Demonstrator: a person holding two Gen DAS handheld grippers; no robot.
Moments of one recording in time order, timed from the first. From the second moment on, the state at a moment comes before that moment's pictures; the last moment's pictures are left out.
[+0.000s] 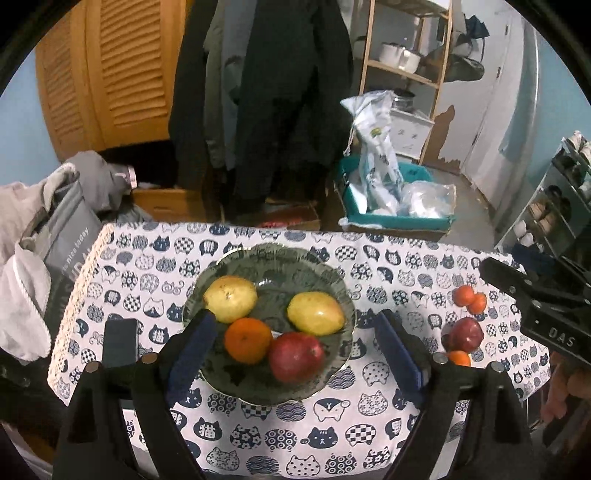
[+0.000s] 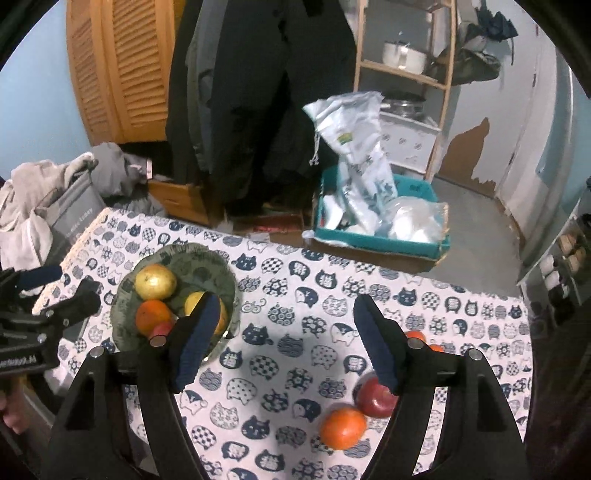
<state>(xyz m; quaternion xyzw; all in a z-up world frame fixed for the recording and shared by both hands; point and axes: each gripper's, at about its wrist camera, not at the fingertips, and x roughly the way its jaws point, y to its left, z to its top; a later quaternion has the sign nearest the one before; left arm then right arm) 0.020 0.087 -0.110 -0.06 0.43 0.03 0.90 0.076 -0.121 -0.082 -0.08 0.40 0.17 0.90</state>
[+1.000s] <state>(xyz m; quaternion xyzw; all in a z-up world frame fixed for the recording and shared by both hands) 0.030 -0.034 -0.091 -0.01 0.42 -0.05 0.91 0.035 -0.264 -0.069 -0.04 0.38 0.07 0.92</state>
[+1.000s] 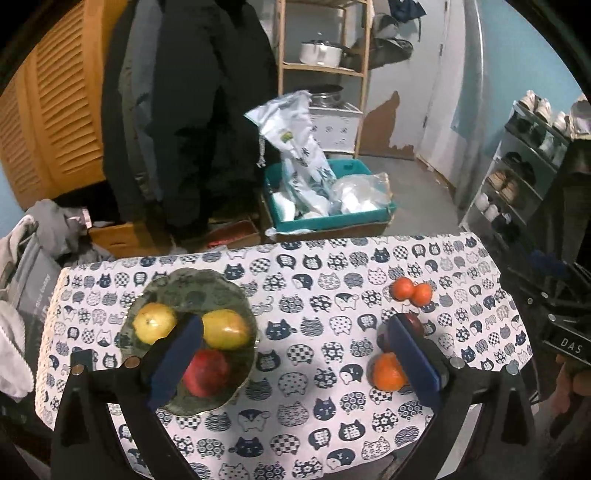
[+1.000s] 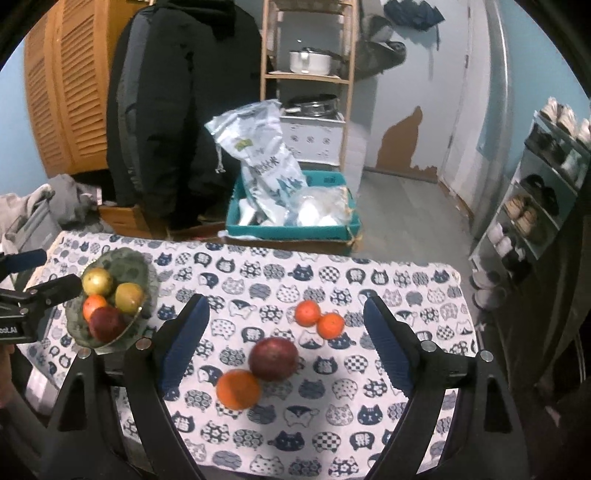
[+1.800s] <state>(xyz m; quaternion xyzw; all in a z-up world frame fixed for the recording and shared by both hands) 0.064 -0.130 -0.211 0.03 0.54 -0.11 0.83 0.060 -0.334 -0.174 0.01 0.51 0.02 0.86</state>
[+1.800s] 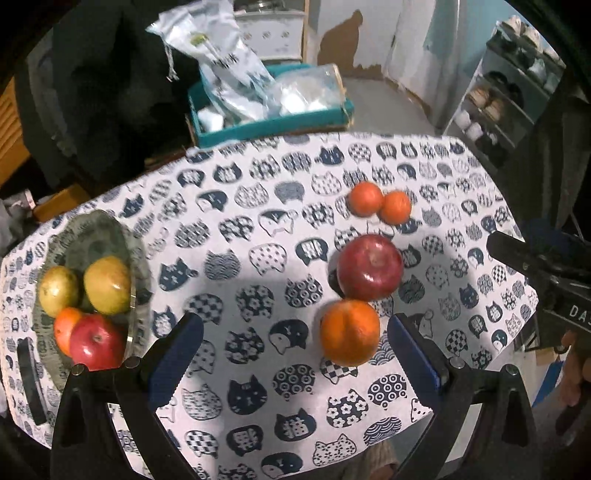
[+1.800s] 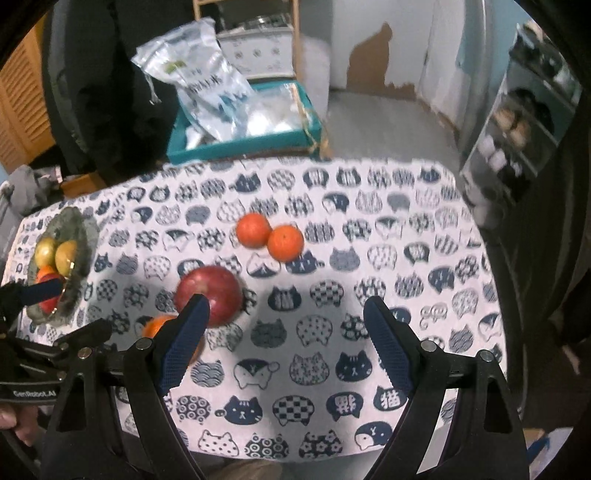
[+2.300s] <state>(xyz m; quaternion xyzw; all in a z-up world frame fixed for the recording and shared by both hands) 0.074 -0.162 -0.268 0.03 0.59 -0.13 0.79 0.065 -0.348 -0.229 0.02 0.56 0.00 0.83</state>
